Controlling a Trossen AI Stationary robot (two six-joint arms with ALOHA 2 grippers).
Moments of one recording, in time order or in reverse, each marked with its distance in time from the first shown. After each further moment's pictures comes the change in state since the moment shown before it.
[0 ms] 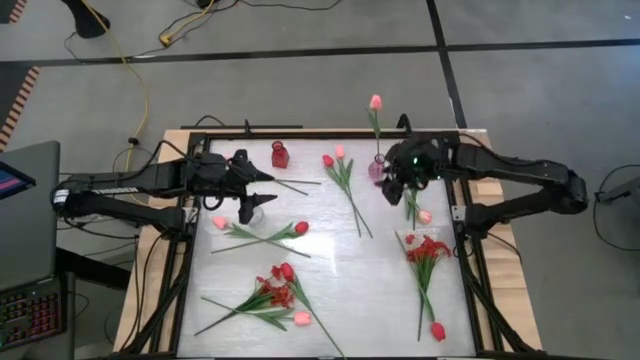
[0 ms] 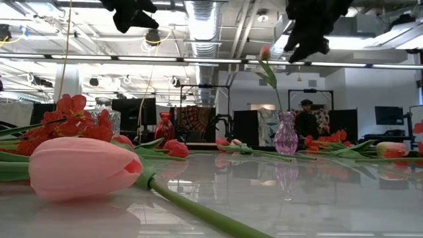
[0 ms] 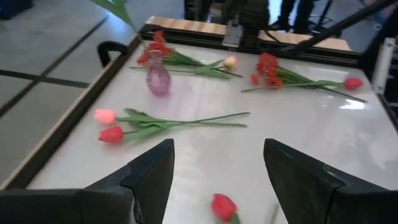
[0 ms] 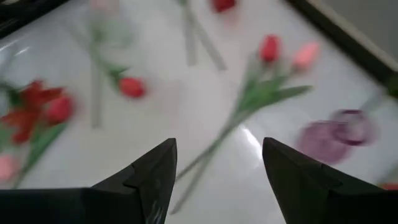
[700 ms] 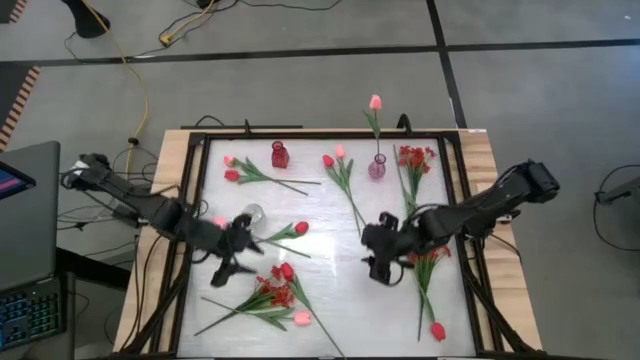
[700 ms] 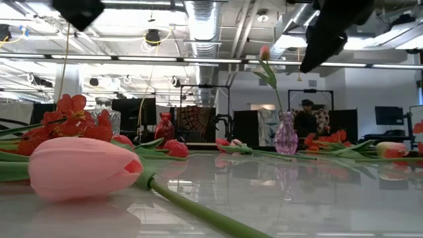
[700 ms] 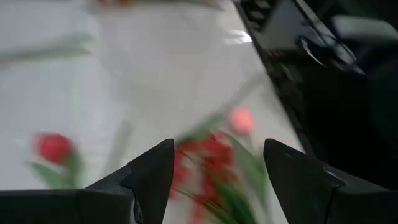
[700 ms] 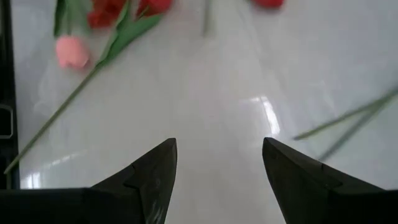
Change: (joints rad) left arm -0.600 0.038 -0.143 0.007 -0.011 -0.259; right arm 0.593 0.326 0.010 0.116 0.165 0.263
